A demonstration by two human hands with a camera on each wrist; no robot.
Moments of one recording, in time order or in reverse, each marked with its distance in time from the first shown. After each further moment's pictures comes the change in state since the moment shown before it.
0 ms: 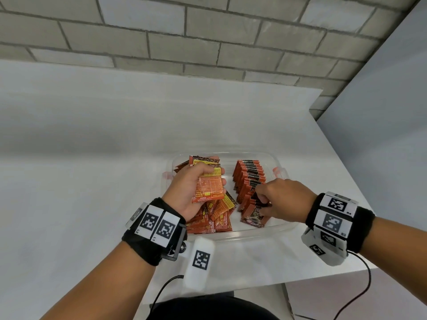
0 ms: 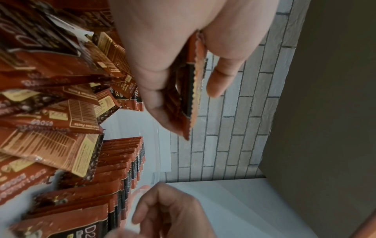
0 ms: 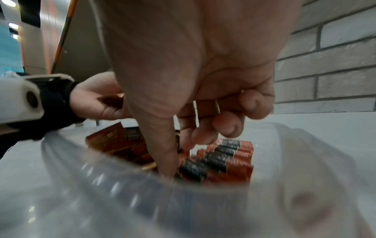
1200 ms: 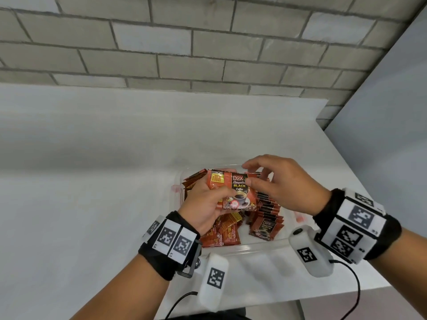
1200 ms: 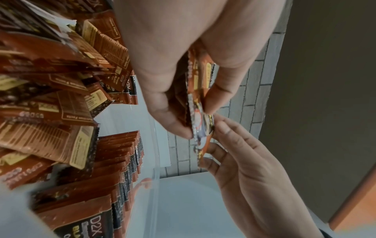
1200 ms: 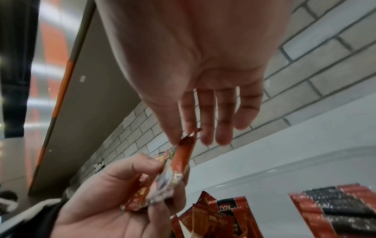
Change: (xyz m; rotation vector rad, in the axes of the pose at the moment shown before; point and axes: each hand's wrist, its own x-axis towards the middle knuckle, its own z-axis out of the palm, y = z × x) left_hand -0.009 -0.003 0.017 0.225 -0.081 0.080; right_hand 0.004 -0.017 -0.051 0.617 0.458 -0.092
